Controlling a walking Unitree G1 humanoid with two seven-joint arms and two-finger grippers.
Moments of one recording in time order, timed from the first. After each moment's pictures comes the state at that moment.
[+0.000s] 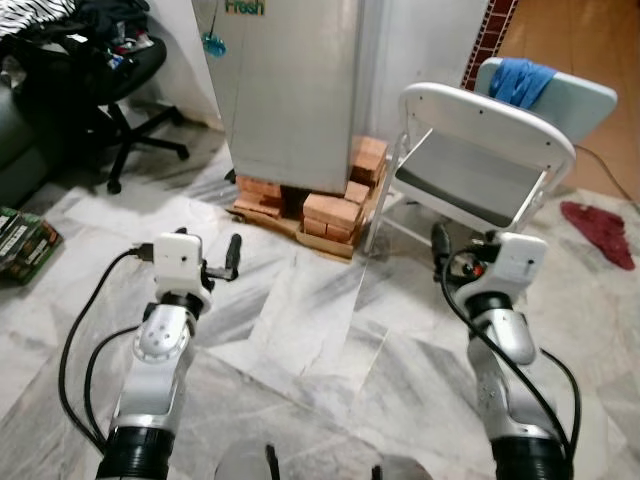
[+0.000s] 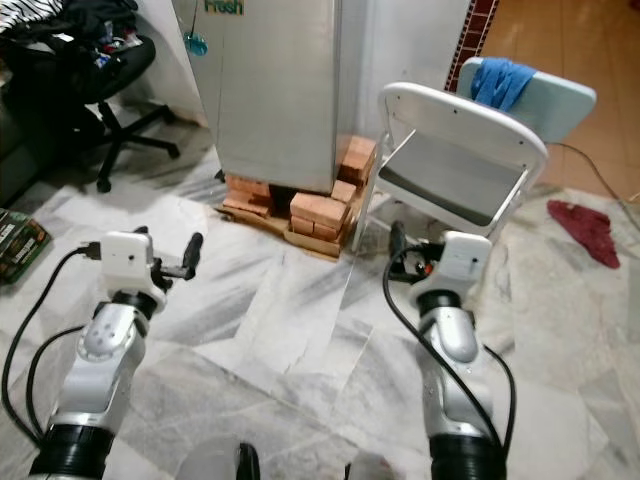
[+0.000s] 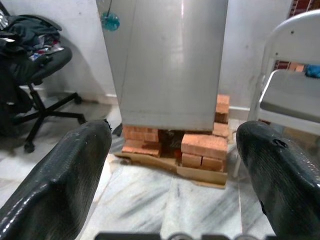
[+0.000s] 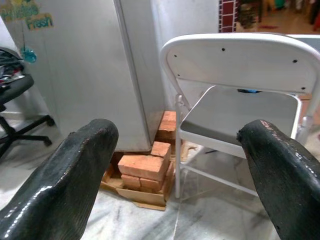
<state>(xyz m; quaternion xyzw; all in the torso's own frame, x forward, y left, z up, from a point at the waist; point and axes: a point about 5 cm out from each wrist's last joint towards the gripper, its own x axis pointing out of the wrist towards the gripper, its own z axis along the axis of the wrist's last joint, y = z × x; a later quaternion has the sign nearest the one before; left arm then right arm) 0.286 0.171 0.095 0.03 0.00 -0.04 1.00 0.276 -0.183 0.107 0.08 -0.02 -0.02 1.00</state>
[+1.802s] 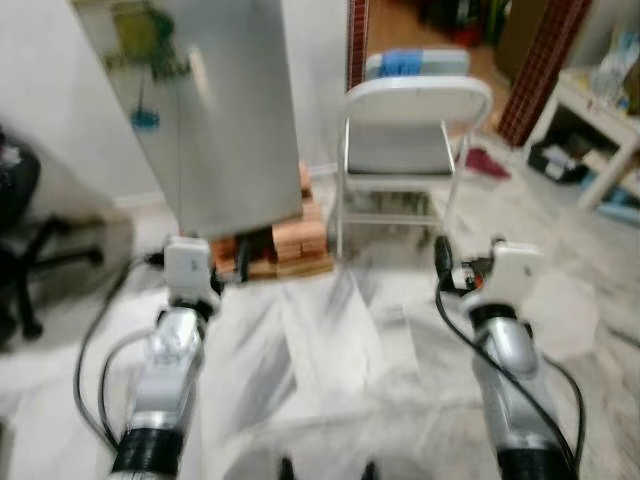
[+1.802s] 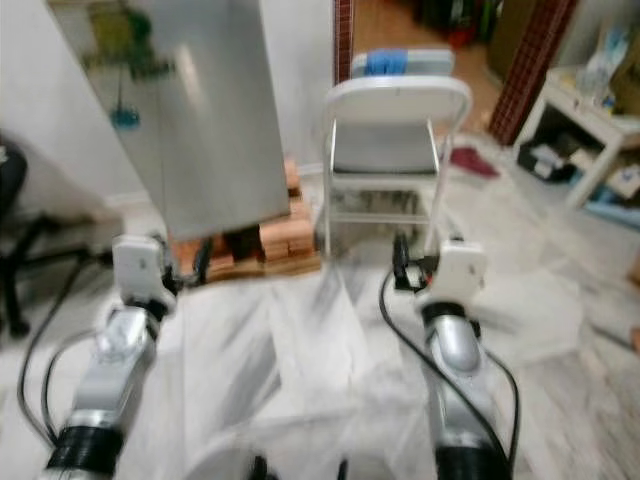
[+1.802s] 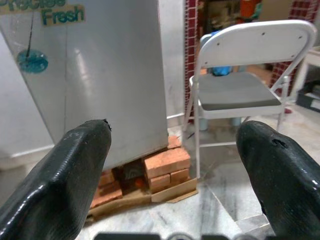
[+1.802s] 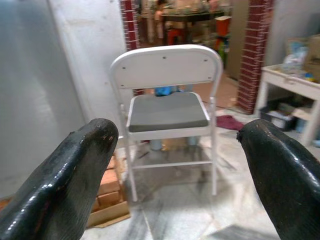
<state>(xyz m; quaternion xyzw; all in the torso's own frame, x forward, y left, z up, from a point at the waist) 0.284 0.158 0.080 0.01 0.01 -0.06 1.00 0.268 -0.192 0.098 0.03 -0.02 -0.04 1.00</state>
